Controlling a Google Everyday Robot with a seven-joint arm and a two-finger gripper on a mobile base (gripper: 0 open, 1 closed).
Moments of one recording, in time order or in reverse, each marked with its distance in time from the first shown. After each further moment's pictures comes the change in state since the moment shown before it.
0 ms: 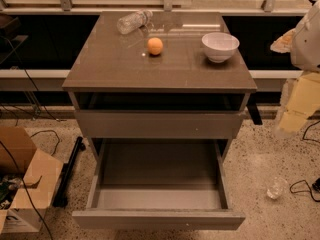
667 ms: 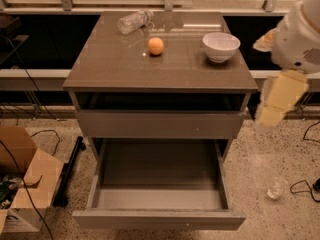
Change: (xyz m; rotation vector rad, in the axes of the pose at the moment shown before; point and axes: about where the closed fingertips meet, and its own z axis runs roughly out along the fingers) arm -0.025 -0.007 0.013 -0.008 -0.055 -0.018
